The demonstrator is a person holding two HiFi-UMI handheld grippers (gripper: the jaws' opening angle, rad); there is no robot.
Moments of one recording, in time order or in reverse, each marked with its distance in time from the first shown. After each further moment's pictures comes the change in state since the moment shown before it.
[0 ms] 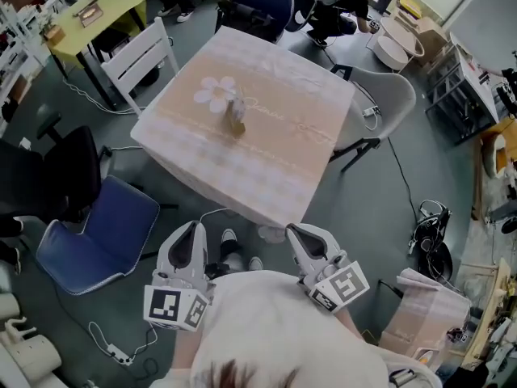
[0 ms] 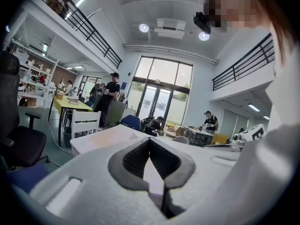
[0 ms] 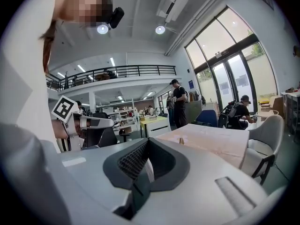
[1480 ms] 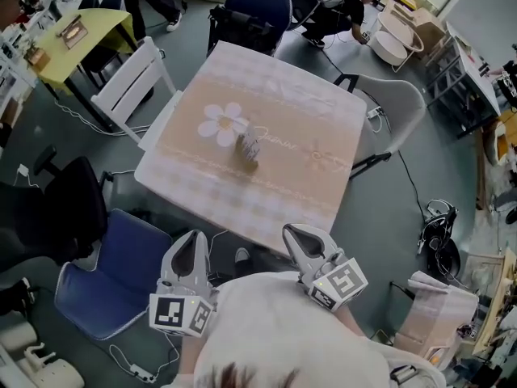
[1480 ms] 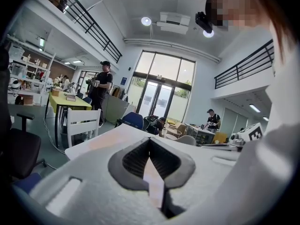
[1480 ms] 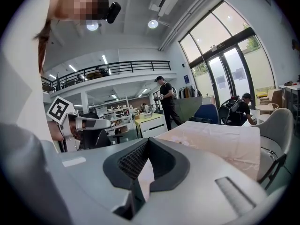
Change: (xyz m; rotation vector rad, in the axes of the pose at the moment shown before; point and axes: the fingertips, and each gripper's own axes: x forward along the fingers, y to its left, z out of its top) left arm 0.101 0.094 0.035 -0.011 0.055 -0.019; right arm 0.136 -0.052 0.021 0.059 0.041 -0.044
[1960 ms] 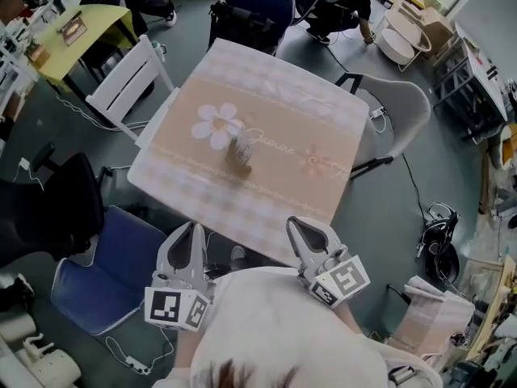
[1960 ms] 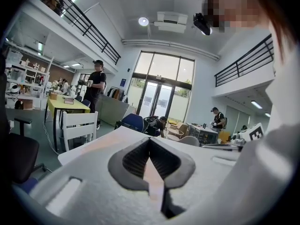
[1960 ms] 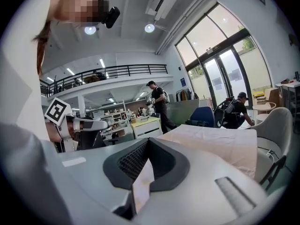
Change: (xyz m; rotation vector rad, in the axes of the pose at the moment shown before) left arm 0.040 -0.018 0.016 0.029 -0.006 0.024; right arm -0.003 -0.053 0.019 0.027 -0.039 -0.023
